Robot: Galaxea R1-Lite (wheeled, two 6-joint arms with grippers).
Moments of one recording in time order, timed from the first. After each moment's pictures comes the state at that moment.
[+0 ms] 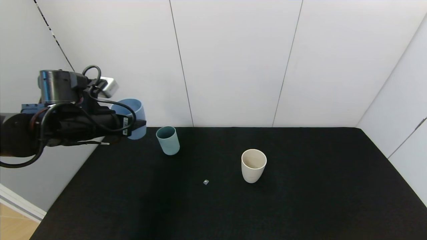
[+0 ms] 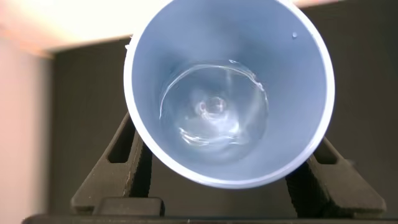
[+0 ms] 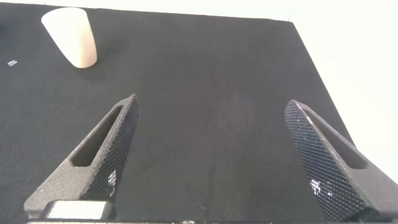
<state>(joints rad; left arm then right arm) -0.02 1.74 -1.13 -0.21 -0.05 0.15 0.00 0.00 0.00 0.00 0.01 -0.01</state>
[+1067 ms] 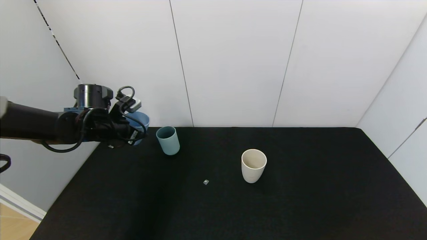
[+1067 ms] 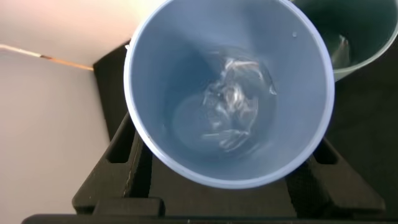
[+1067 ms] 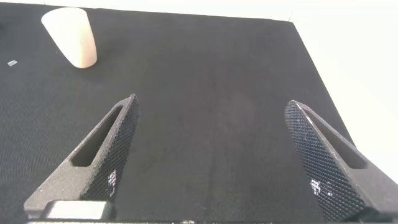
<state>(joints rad) 0.00 2.01 -1.33 -0.13 0.04 0.52 0.00 0.00 0.00 0.00 0.01 -0.01</state>
